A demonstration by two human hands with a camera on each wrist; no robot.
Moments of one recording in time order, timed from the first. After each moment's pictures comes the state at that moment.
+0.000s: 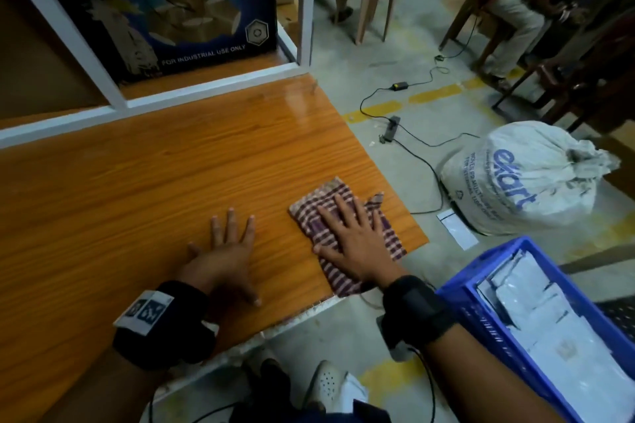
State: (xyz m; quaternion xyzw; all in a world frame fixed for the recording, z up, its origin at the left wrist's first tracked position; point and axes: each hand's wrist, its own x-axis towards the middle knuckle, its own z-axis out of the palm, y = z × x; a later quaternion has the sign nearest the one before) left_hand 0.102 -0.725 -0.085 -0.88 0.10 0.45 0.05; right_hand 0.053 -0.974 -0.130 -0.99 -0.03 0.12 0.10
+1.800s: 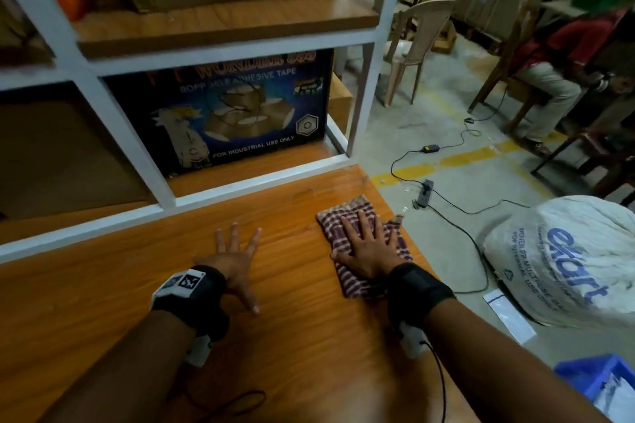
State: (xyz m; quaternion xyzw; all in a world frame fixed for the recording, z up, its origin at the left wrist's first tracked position) left_hand 0.319 -0.659 -0.079 -0.90 0.07 0.43 0.02; right_hand 0.289 -0.946 -0.114 -0.97 0.01 0.25 0.08
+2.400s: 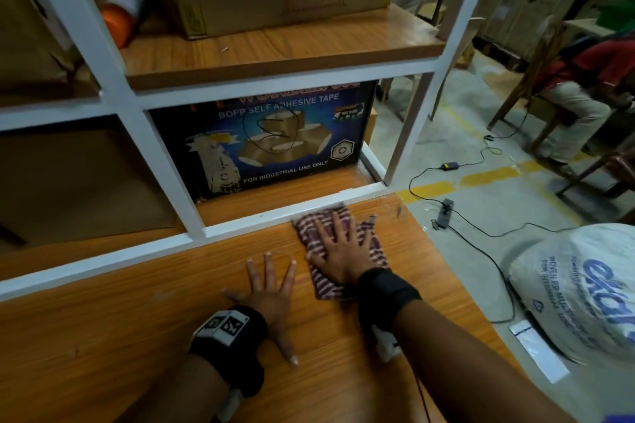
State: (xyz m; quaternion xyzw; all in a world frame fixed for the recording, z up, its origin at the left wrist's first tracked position) left_hand 0.344 -0.661 -0.098 -0.89 0.08 0.45 0.03; right_hand 0.392 -0.837 -0.113 -0.97 -0.05 0.23 0.06
